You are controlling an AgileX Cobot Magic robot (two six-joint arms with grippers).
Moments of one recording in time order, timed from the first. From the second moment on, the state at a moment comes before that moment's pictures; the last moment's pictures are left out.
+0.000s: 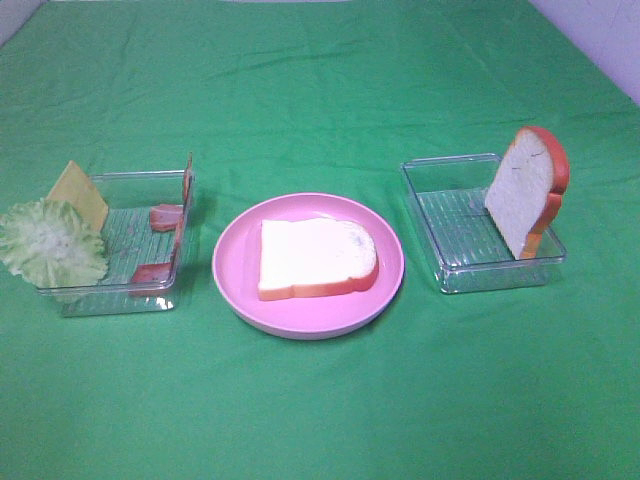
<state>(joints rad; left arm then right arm) 0.00 -0.01 -0.50 -0.16 1.06 0.12 0.38 0.35 -0.55 0.05 1.13 -0.11</state>
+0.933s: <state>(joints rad) 0.00 0.67 -0.71 -0.20 0.81 0.05 0.38 0.00 -0.51 0.07 1.08 -0.14</state>
